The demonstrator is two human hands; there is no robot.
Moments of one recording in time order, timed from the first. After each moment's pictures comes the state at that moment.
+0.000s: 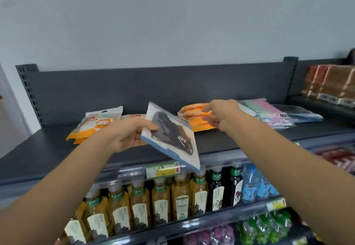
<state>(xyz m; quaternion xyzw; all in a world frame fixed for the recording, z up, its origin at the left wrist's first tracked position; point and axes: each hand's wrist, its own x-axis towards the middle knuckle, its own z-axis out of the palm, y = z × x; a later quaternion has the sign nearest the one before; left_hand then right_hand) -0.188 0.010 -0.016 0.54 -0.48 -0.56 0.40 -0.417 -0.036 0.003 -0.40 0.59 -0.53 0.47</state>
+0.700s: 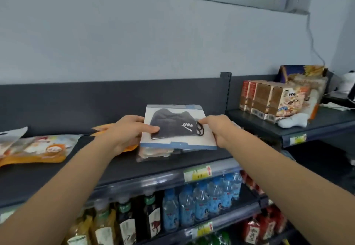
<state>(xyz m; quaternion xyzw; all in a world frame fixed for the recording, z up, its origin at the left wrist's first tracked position) -0.474 -0.056 0.015 0.52 -0.57 -0.48 0.41 -0.701 -0.087 0.007 -0.40 0.62 -0.50 0.45</state>
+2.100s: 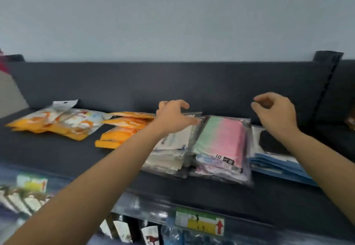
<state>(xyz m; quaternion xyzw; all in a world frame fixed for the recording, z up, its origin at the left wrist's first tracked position) -0.572 -0.214 -0.010 0.74 -0.58 -0.12 0.31 -0.799 -0.313 -0.022 -0.70 0.51 -0.48 0.14</state>
